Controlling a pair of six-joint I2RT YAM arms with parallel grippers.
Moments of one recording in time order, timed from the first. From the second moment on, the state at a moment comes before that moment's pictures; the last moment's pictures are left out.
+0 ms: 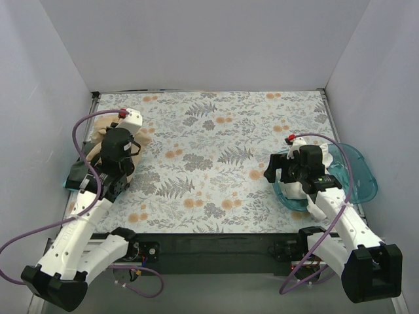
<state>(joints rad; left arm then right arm) -0.37 0.88 0.99 -0.44 -0.75 0.44 0.18 0.94 0.57 -0.35 -0.26 0.14</state>
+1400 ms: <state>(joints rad) 0.19 1.35 0.60 0.49 -0.59 0.78 0.18 0.92 0.56 -0.35 -0.19 0.15</state>
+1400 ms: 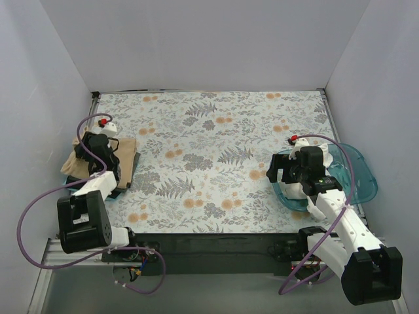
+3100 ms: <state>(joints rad) -0.40 1.08 0.51 0.16 -0.03 -0.59 0.18 0.72 0.50 -0.25 -0.21 0.15</state>
